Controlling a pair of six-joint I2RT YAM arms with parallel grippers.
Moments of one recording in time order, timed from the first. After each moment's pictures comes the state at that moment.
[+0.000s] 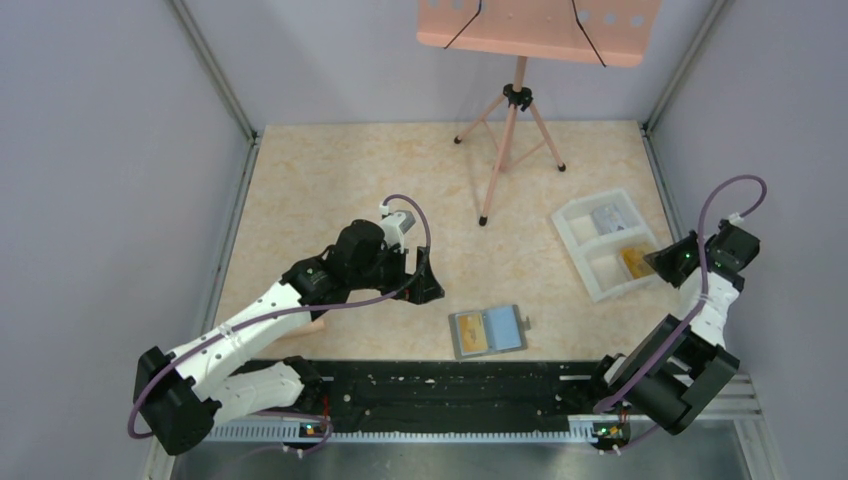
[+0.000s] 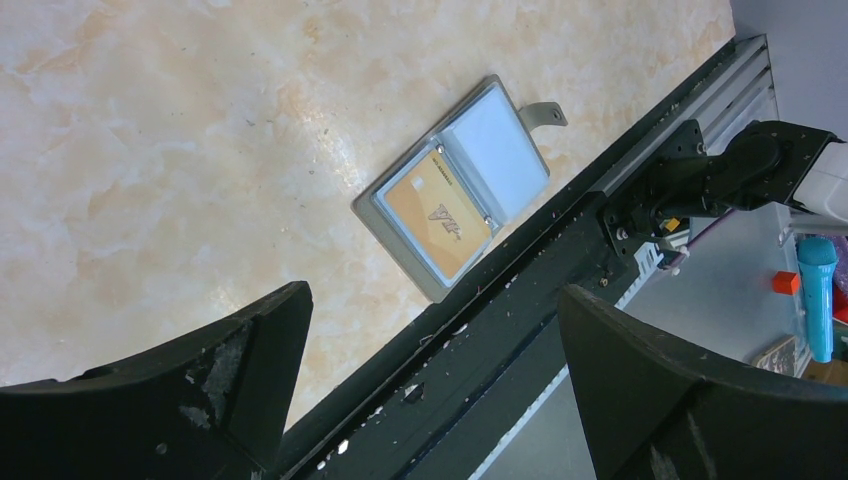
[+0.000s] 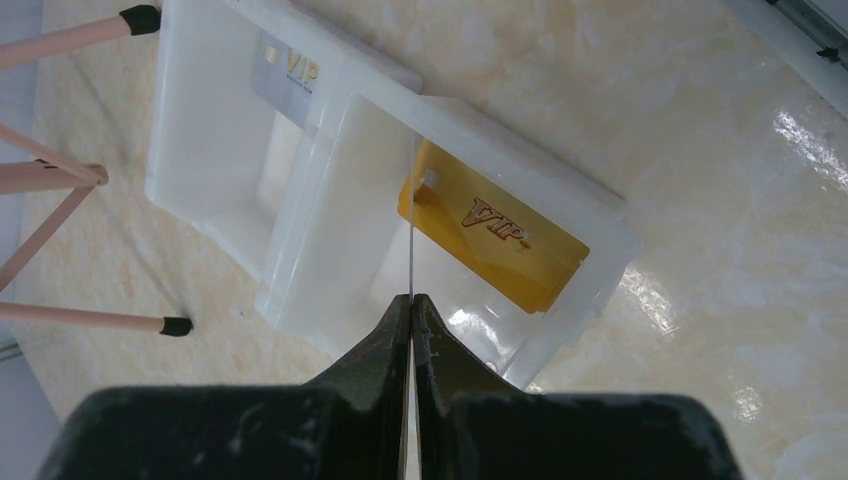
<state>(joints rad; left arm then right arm) -0.75 1.04 0.83 -0.43 0.27 -0.55 -0.73 1.17 0.74 -0.41 -0.43 0.40</state>
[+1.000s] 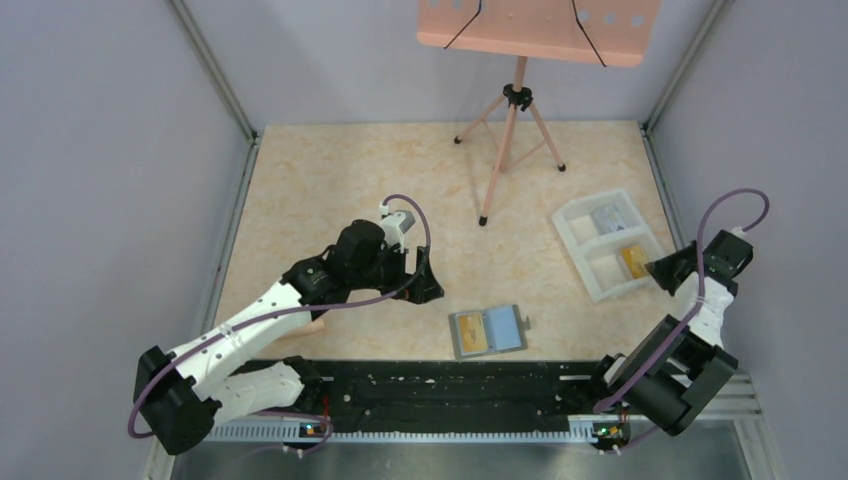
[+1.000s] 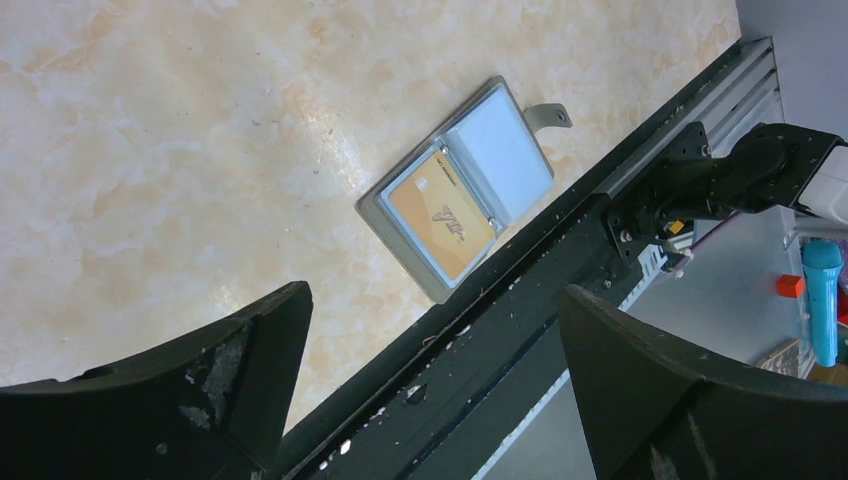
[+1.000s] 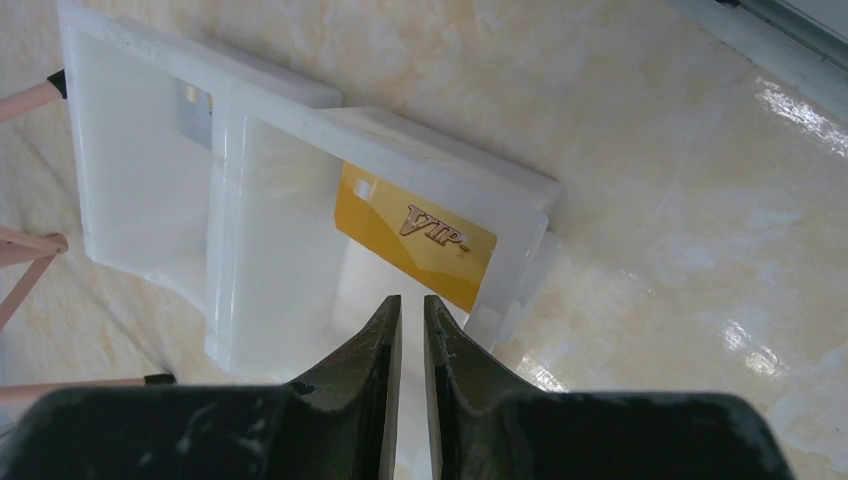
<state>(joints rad) -0.75 1.05 0.83 -0.44 0.26 -0.55 -0.73 1.17 0.67 -0.36 -0.31 0.50</state>
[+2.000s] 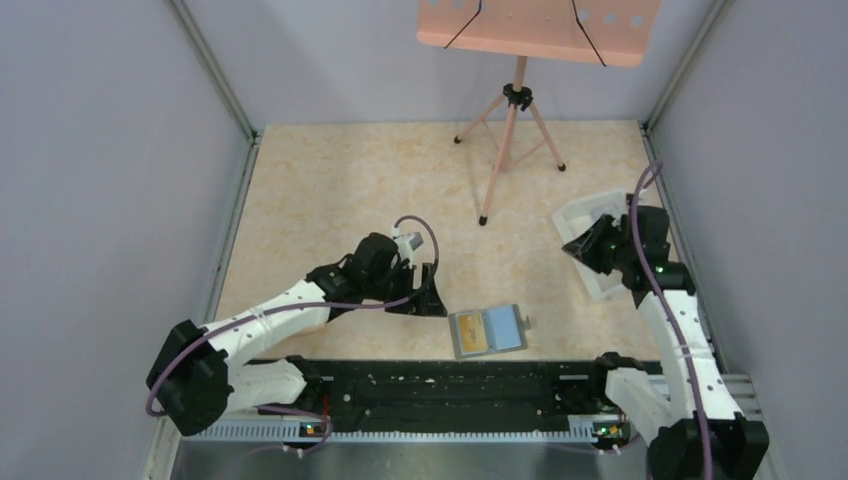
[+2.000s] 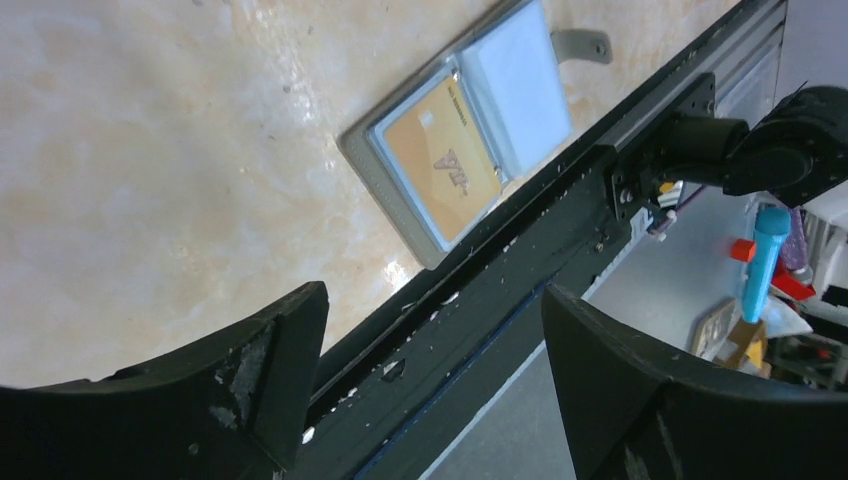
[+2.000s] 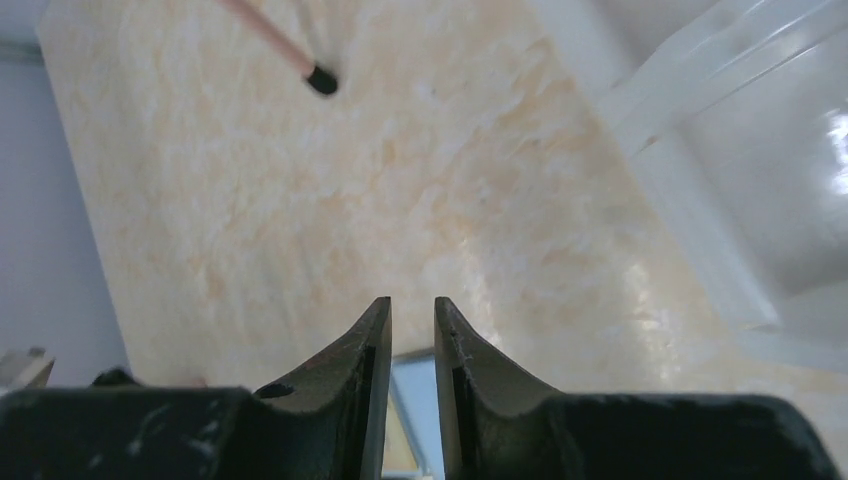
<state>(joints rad) -0.75 1.15 0.72 -0.36 0.36 -0.65 -0.11 0.91 0.79 -0.58 -0.27 0.60</state>
